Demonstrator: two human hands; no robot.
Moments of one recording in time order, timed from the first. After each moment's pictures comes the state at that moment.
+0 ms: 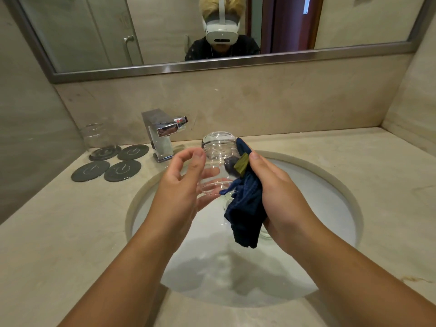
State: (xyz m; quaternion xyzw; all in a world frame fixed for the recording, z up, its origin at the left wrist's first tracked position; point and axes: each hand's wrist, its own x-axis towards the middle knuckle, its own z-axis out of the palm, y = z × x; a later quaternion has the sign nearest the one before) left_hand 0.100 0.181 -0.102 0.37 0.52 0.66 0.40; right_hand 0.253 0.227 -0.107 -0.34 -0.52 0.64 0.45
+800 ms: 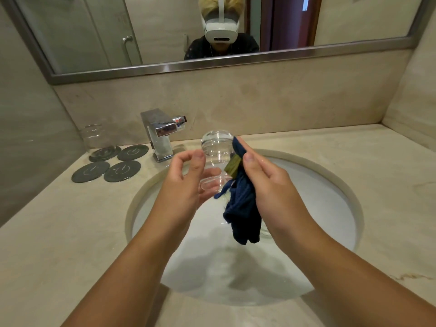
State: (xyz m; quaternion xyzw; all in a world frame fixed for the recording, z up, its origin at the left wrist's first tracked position) left_hand 0.101 0.184 -0.106 0.38 0.54 0.65 0.38; right_hand 0.253 0.221 -0.107 -0.32 -0.61 0.55 0.47
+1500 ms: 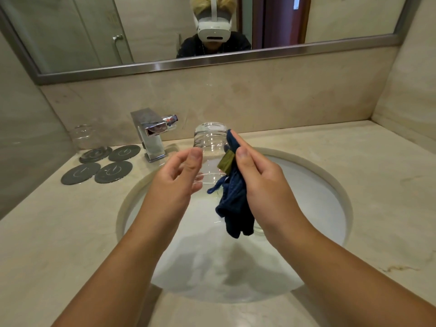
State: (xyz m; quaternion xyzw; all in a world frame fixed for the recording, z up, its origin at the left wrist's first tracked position) left_hand 0.104 0.180 -0.101 0.43 0.56 0.62 0.34; right_hand 0.253 0.222 -0.108 -0.33 -0.62 0.52 0.49
